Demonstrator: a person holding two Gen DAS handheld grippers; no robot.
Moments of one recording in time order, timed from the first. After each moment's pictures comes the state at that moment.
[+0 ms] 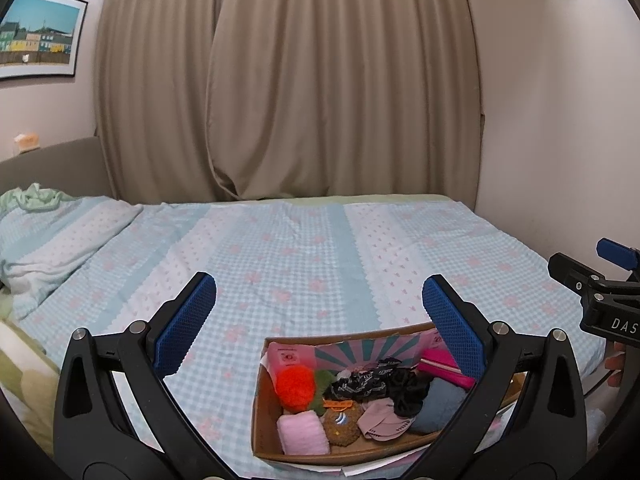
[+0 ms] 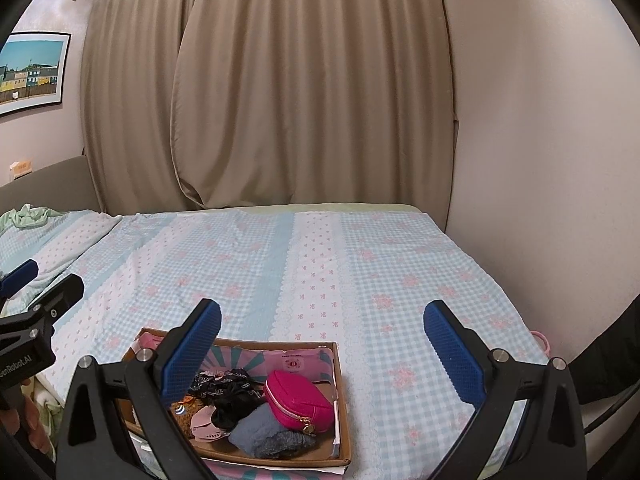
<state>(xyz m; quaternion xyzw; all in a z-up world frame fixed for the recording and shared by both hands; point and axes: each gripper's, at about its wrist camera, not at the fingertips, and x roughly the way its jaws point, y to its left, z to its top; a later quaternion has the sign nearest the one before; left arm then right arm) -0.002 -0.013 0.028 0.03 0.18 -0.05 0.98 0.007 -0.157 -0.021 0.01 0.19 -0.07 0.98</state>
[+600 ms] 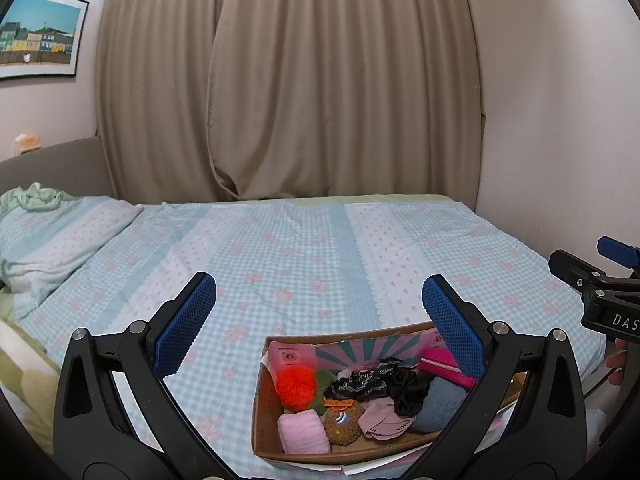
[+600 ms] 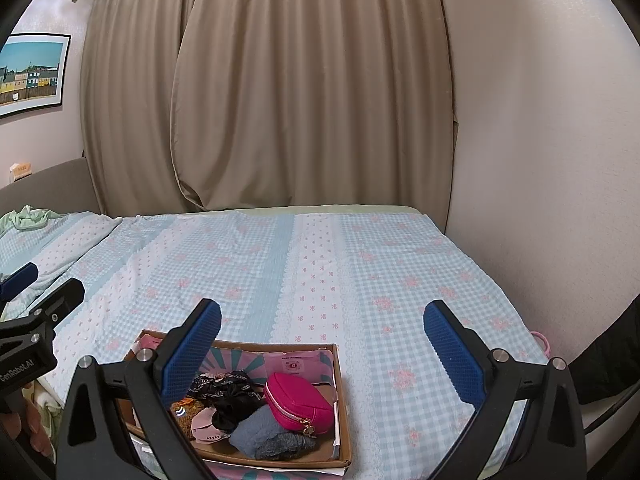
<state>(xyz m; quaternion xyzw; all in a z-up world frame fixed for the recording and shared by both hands) -0.003 -0.014 0.026 0.03 0.18 -0.04 0.98 0.009 -0.155 -0.022 0.01 0.19 -0.07 0.98</state>
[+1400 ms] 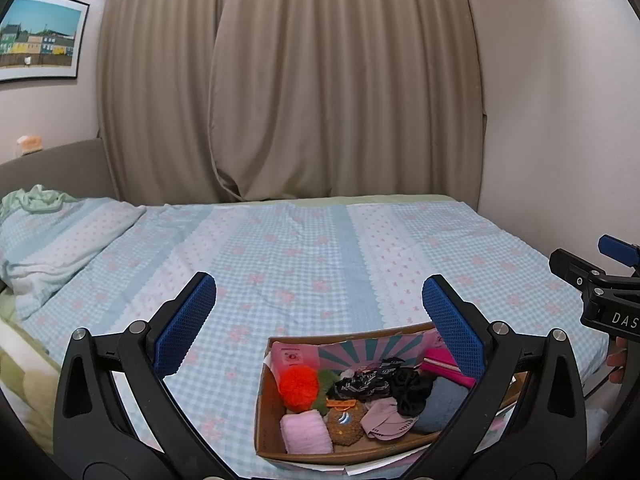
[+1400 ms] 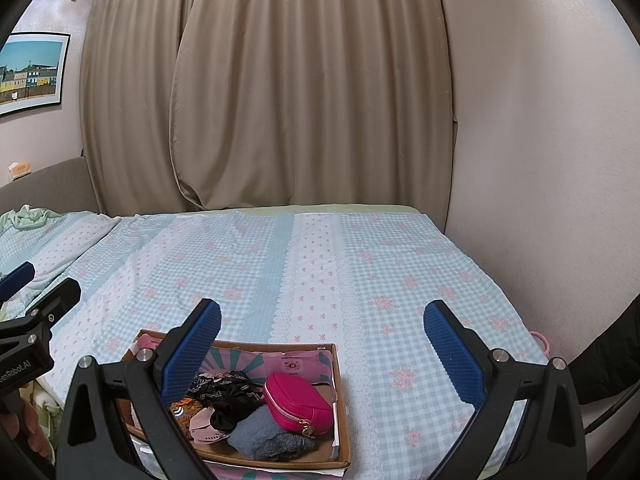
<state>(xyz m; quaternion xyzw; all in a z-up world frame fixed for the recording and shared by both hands) -0.005 -0.011 0.026 0.03 0.17 -0.04 0.98 0.009 -0.155 -0.021 0.01 0.19 -0.07 0.98</state>
